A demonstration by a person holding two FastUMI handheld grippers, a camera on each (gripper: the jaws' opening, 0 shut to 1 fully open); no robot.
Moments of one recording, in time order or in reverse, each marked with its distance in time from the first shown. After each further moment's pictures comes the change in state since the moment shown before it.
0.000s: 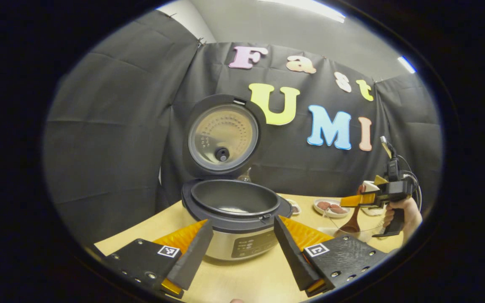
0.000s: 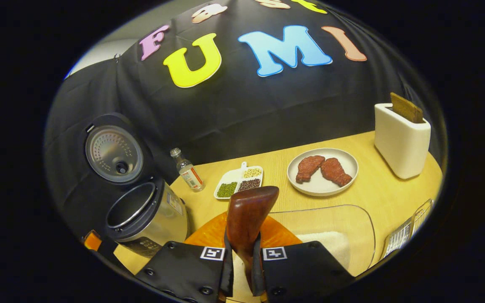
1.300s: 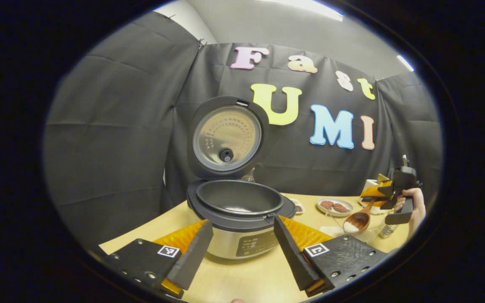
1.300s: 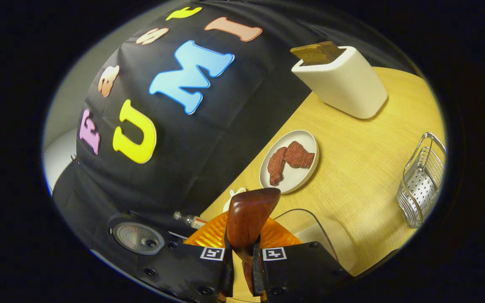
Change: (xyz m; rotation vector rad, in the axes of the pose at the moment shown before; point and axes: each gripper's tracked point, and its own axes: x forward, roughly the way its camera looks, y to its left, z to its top) left arm -0.006 0.002 0.005 0.017 -0.005 0.023; right arm -0.033 -0.078 0.049 0.703 -0.129 0.016
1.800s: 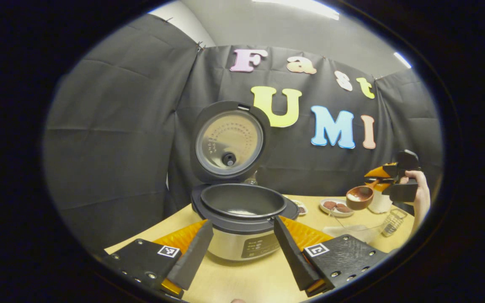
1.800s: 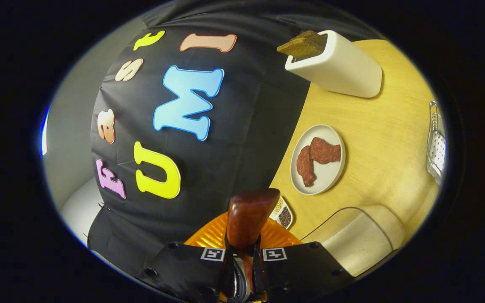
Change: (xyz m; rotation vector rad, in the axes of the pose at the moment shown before) left arm -0.005 0.013 0.008 0.017 -0.022 0.021; right arm 0.011 0.068 0.019 0.246 -0.045 0.148
